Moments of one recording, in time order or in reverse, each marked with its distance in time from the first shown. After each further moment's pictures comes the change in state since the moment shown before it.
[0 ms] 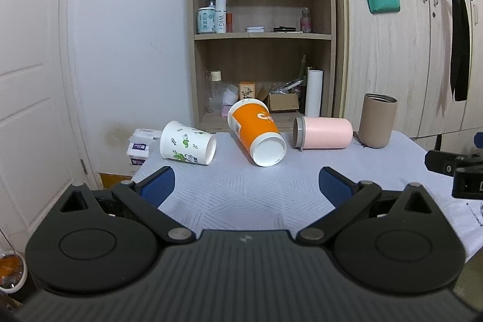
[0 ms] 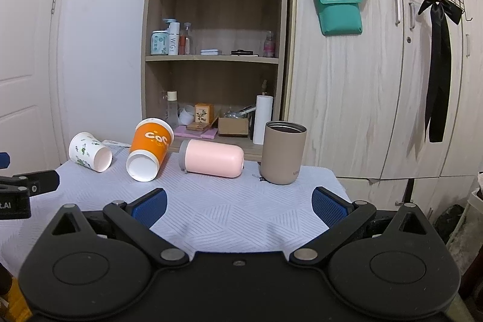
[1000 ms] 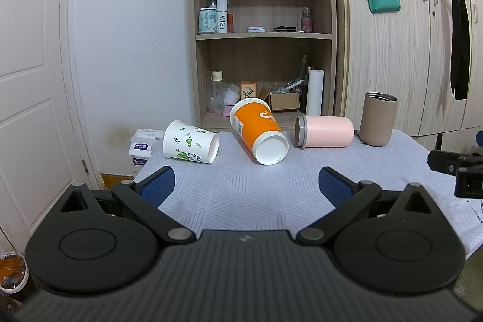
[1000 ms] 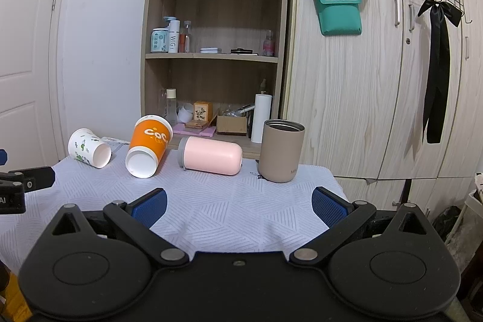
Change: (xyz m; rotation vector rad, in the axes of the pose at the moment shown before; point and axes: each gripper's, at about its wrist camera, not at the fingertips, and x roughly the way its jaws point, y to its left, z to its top) left arm -0.003 0.002 -0.002 0.002 -0.003 0.004; right arm -0.002 0.003 -0.003 -0.011 0.003 -0.009
